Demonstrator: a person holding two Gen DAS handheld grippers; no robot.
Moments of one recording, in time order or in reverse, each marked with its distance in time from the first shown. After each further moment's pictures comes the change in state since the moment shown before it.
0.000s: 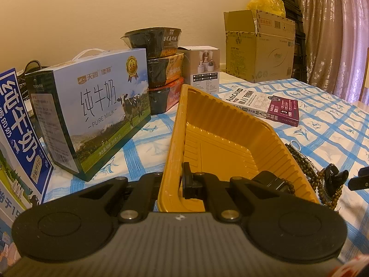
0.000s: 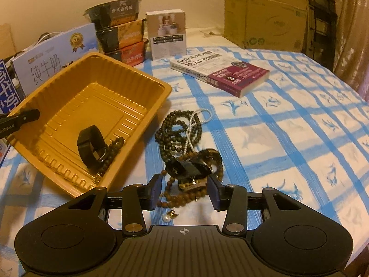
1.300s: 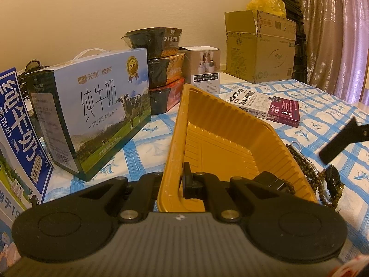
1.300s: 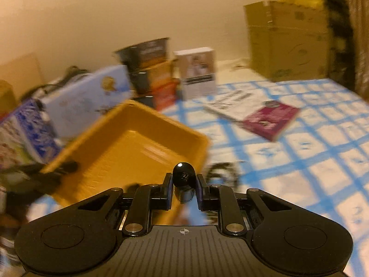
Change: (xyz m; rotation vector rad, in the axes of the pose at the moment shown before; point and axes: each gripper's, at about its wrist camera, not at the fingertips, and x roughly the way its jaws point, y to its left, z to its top) left arm 0.000 0.001 0.001 -0.006 0.000 0.000; right arm -0.022 0.023 0.051 0.017 -0.156 0.202
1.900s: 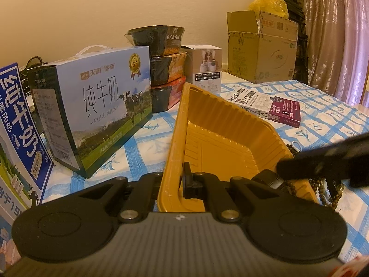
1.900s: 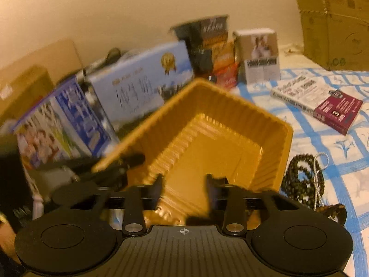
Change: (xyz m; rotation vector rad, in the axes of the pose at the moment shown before) left arm -0.001 0.002 -0.003 -0.012 0.004 -0.001; right arm 0.048 0.068 -0.010 -0.010 0.059 0.185
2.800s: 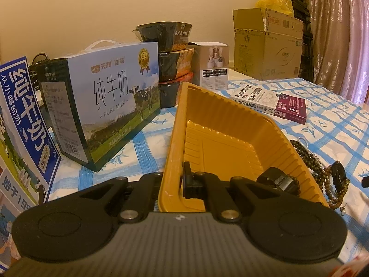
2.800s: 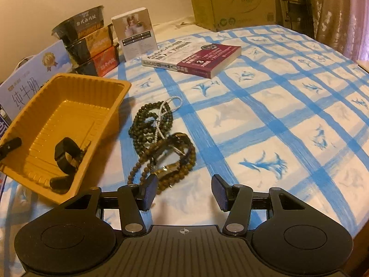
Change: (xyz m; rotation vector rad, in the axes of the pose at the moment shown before) left arm -0.004 0.007 -0.007 -0.007 0.013 0.031; right arm -0.078 -0.124 -0.063 0.222 0.081 -0.396
